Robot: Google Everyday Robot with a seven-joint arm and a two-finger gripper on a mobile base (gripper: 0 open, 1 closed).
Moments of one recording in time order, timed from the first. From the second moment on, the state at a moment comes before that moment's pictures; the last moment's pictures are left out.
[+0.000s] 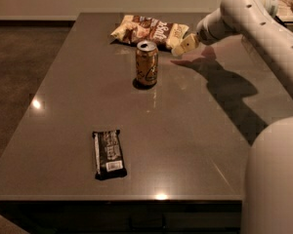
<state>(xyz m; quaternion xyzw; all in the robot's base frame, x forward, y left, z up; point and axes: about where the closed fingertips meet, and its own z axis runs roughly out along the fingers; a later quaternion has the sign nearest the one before) 0.831 -0.178 0.873 -0.31 0.85 0.02 0.42</state>
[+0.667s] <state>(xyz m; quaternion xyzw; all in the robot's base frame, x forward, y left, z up) 0.836 -0.129 0.847 -0.31 0.85 0.08 0.42</state>
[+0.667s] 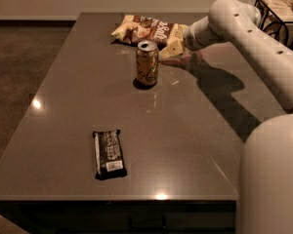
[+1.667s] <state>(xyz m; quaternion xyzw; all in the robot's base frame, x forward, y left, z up) 0.862 -0.099 0.849 -0.29 0.85 0.12 0.43</state>
